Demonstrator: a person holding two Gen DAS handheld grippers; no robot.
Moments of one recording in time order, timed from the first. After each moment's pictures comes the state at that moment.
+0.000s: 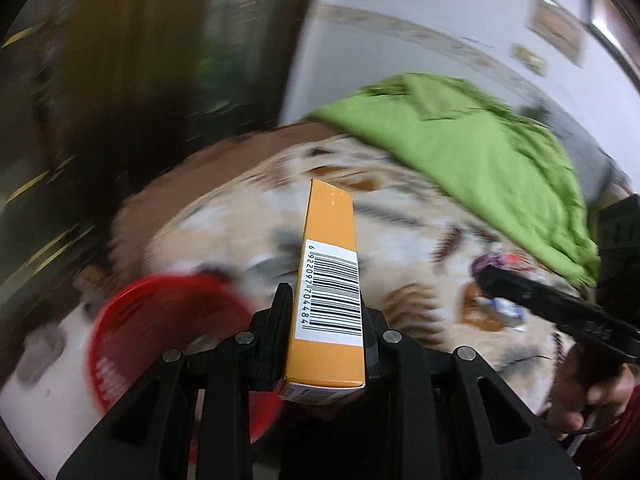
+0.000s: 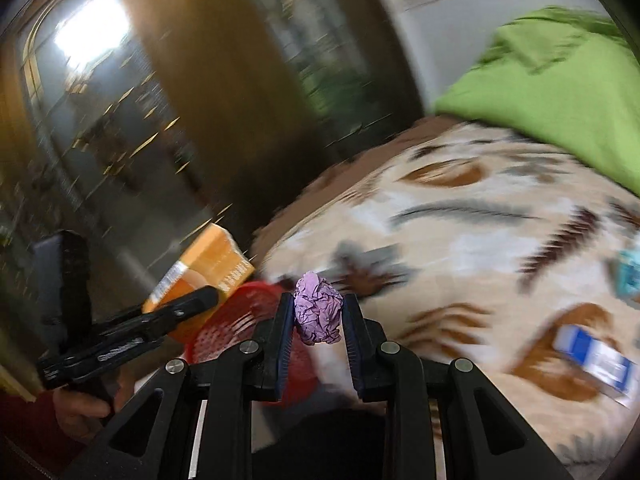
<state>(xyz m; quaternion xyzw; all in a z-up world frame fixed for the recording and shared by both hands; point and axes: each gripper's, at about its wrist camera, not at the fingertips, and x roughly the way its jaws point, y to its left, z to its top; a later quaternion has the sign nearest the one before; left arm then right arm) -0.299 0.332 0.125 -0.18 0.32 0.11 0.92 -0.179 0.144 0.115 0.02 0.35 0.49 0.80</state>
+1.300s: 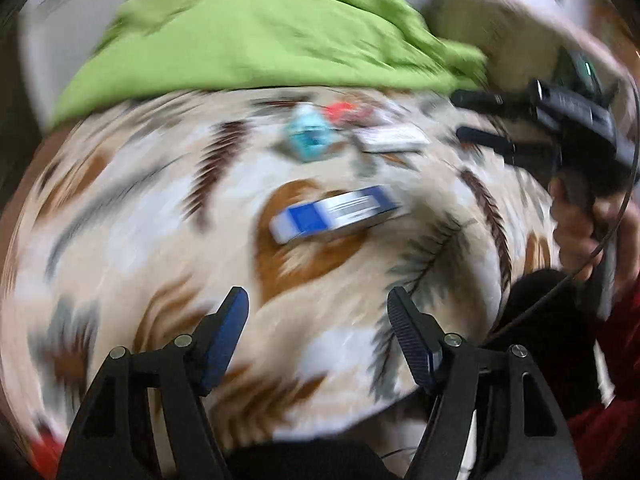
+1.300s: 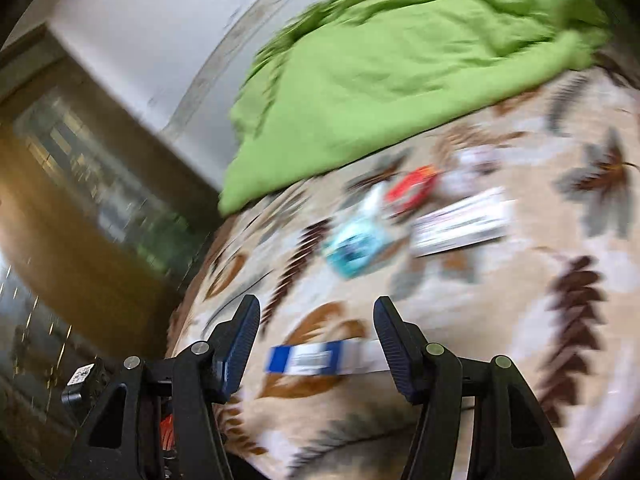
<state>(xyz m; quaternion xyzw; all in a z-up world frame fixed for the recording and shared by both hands) -0.140 0.088 0.091 0.10 0.43 -0.27 0.85 -0.111 -0.185 0.088 0.30 0.32 0.16 0.88</state>
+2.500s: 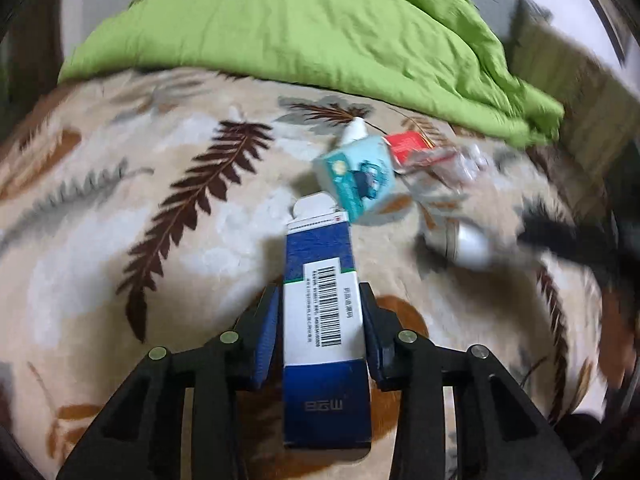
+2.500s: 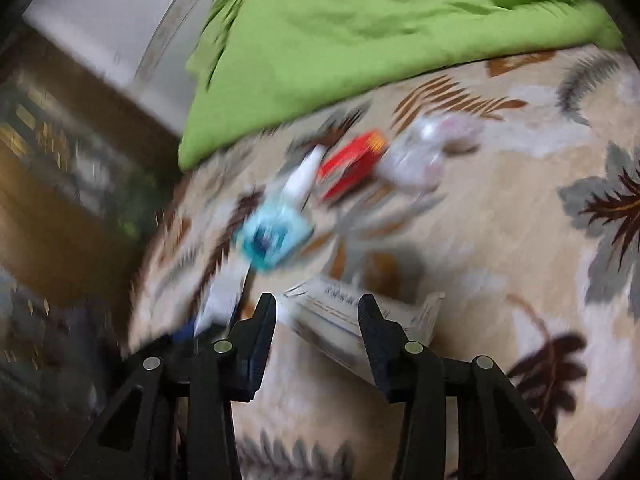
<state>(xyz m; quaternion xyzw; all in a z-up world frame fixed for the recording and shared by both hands) -0.014 0.051 0.028 -0.04 0.44 -0.17 0.88 -0.022 -0.213 0.037 0.23 0.44 0.20 0.84</state>
